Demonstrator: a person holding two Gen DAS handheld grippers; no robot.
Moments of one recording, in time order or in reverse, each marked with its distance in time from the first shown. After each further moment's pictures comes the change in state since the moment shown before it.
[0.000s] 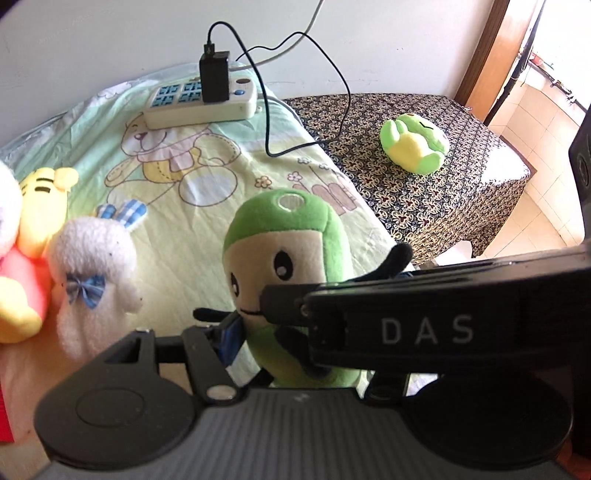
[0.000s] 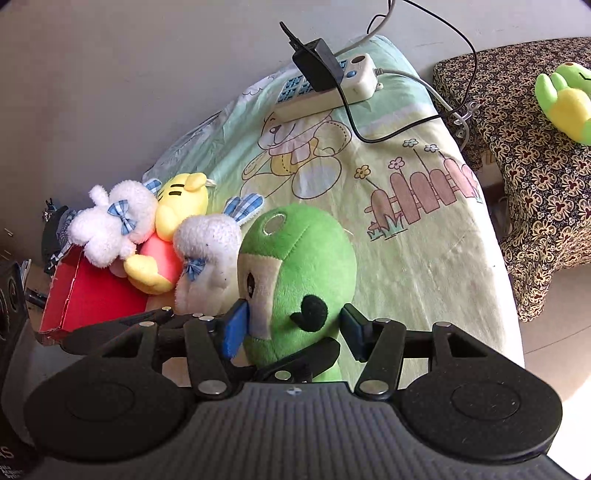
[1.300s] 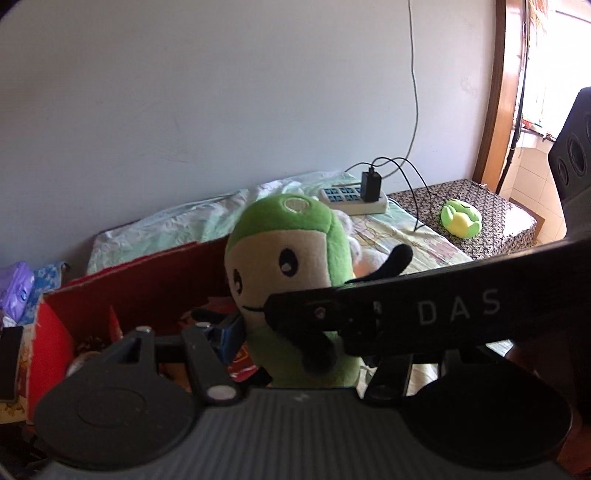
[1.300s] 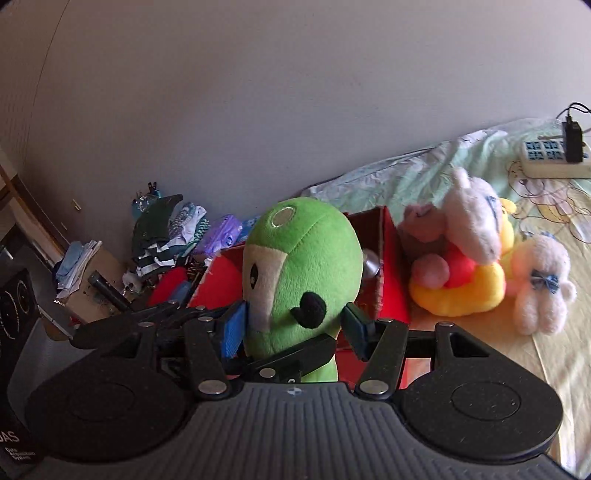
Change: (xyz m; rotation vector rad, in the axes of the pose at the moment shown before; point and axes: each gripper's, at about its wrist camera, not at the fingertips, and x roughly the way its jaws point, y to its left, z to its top) left arm -0.251 0.264 -0.122 0.053 -0.351 0.096; right arm 0.048 0.336 -0.077 -0.221 -0.196 0.163
